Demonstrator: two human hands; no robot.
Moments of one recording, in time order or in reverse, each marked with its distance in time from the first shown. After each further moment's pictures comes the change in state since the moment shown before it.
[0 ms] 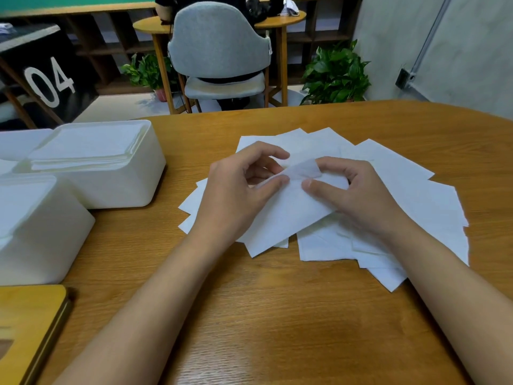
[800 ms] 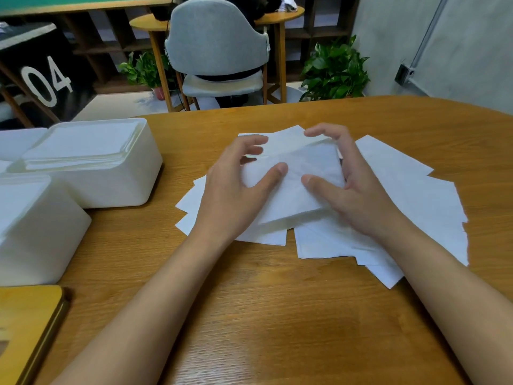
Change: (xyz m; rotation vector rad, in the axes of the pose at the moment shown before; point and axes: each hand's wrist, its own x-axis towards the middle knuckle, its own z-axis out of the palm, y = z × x) left_hand 0.000 -0.006 0.007 0.107 0.091 -0.076; right_hand -0.003 -0.006 0.002 -0.069 -0.007 -0.151
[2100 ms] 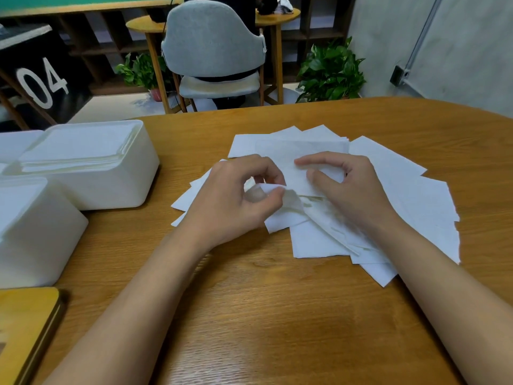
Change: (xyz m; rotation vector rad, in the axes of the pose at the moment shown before) left_hand -0.001 0.011 -0.017 0.151 -0.273 0.238; right_hand 0.006 0.021 -0.003 -0.118 0.169 0.134
